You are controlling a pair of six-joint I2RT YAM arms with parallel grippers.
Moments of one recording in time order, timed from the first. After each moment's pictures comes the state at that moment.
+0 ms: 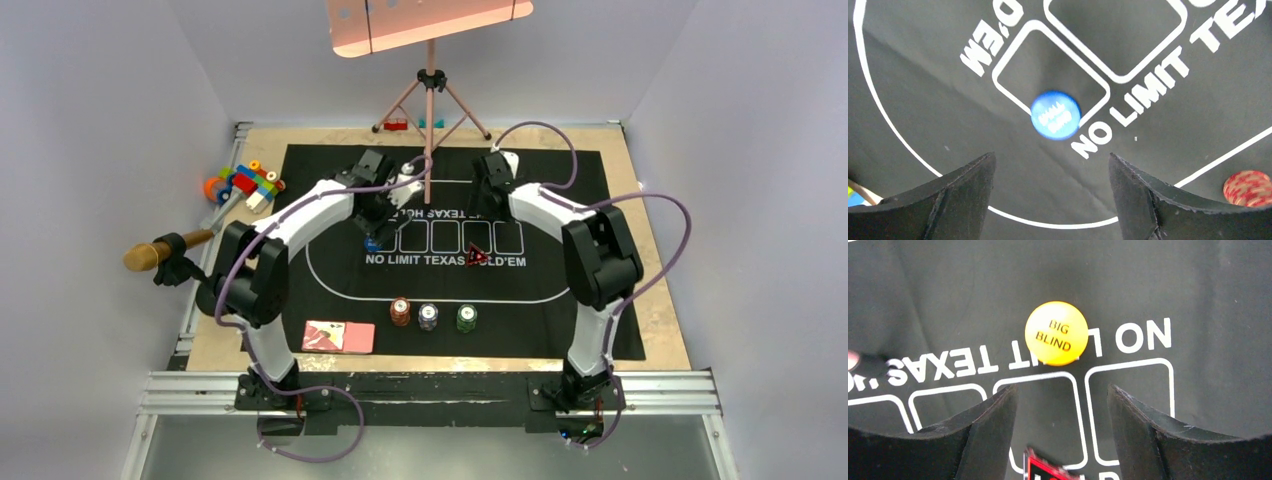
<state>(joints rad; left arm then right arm) -0.48 1.78 1.35 -0.73 -0.01 0.39 0.42 1.96 1.37 -0.41 0.34 0.53</state>
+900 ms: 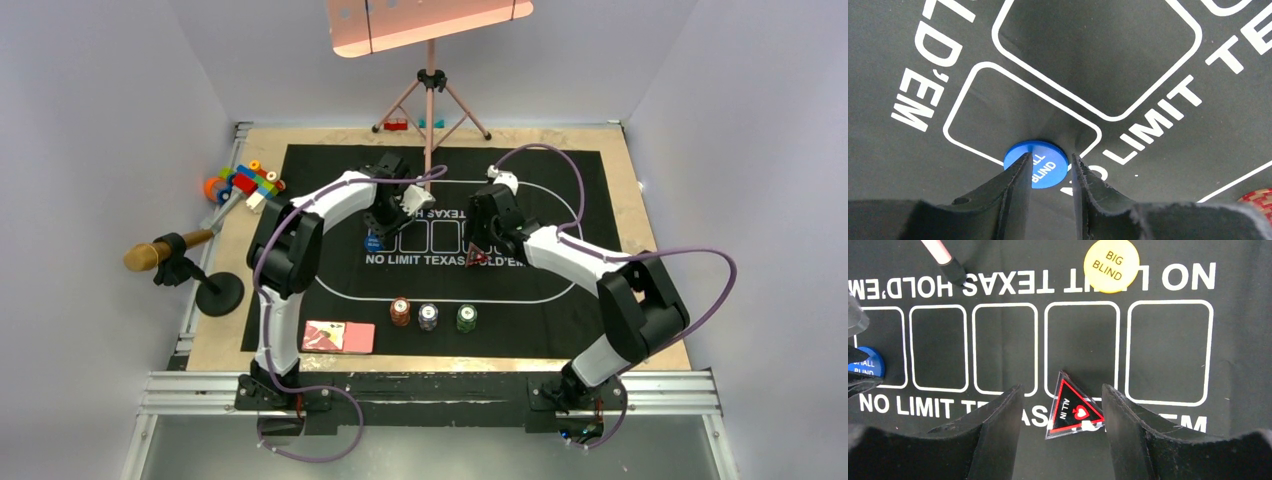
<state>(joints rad) -0.48 2.08 1.58 -0.84 0.08 0.45 0.54 1.57 0.95 -0.15 0.29 0.53</state>
